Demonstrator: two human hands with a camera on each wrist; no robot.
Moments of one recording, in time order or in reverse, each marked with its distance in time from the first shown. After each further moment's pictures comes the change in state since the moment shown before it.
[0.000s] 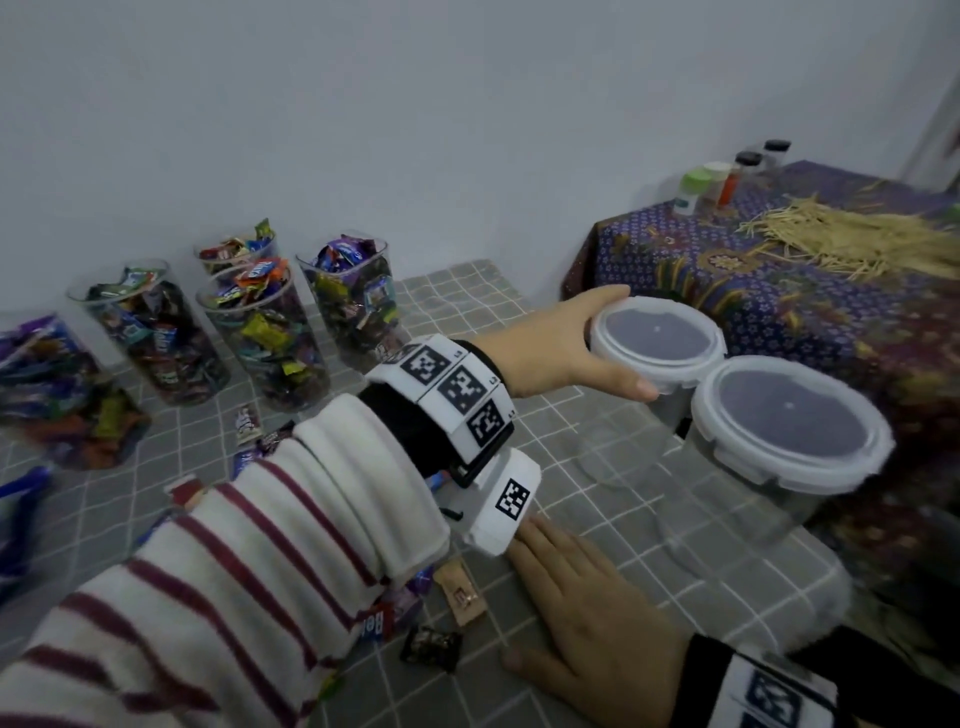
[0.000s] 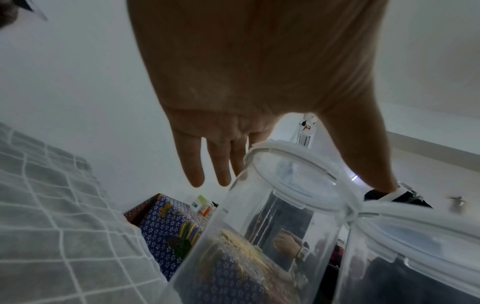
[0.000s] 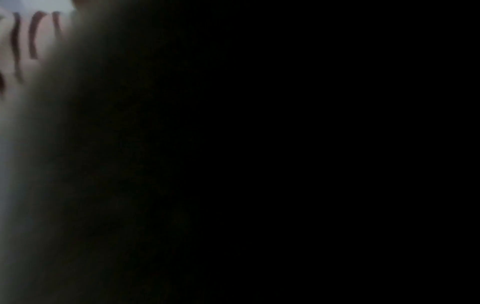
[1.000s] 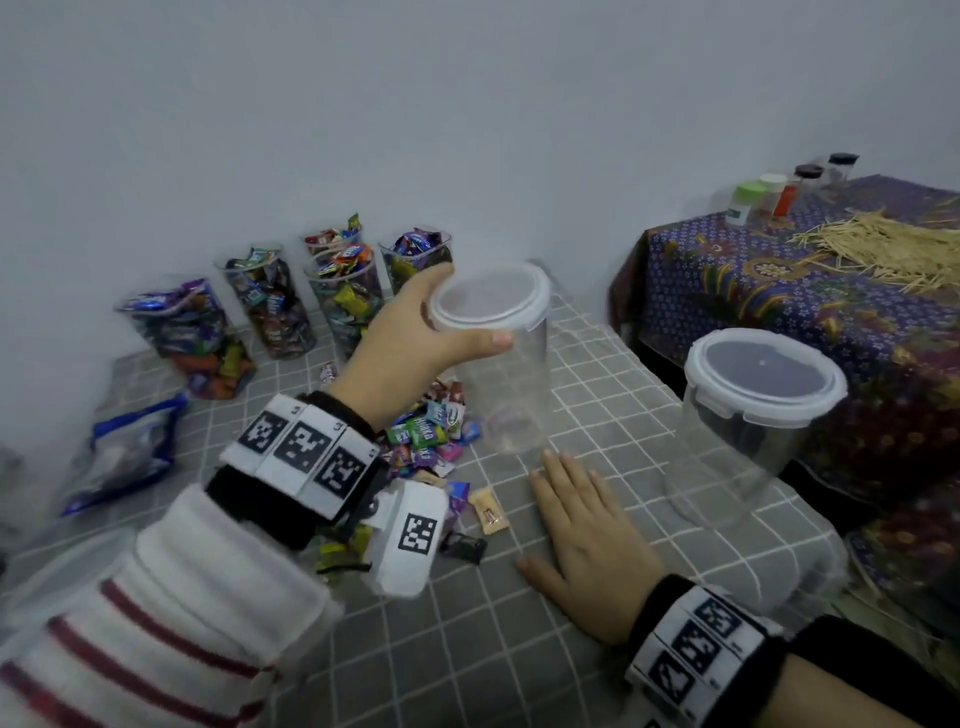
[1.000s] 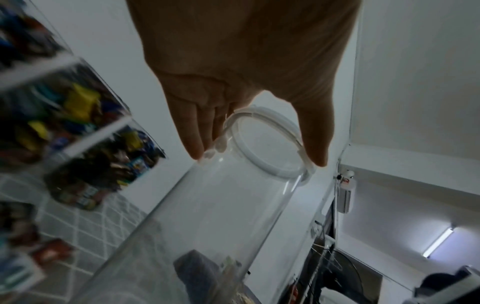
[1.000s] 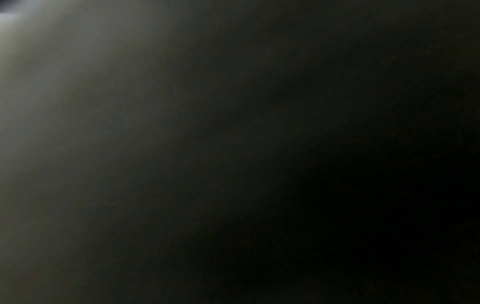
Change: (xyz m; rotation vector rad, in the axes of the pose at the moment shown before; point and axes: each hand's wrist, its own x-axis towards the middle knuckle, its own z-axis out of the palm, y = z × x) left_hand -0.144 0.000 -0.006 -0.157 0.720 -0.034; right_hand -0.009 -0.007 0.014 -0.162 0.207 -0.042
